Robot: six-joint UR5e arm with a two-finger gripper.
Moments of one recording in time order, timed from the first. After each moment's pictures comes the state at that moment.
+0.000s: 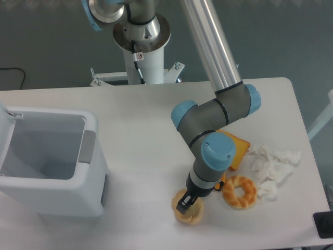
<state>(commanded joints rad) 2.49 -2.25 -1.43 -0.96 1.37 -0.38</state>
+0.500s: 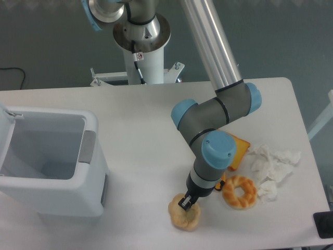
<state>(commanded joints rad) 2.49 -2.25 -1.43 -0.96 1.36 -0.38</state>
